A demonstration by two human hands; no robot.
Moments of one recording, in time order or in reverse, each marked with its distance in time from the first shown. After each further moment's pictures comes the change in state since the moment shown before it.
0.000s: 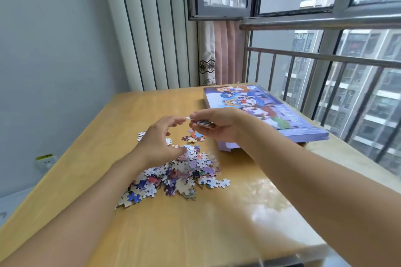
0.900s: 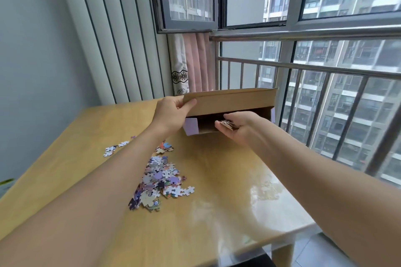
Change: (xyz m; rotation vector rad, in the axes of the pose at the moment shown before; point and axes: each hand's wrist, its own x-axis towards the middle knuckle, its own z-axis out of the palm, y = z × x) left_hand 0.099 0.098 0.050 -0.261 0.173 -0.049; right_hand -0.056 -0.023 -0.100 0.382 0.512 -0.061
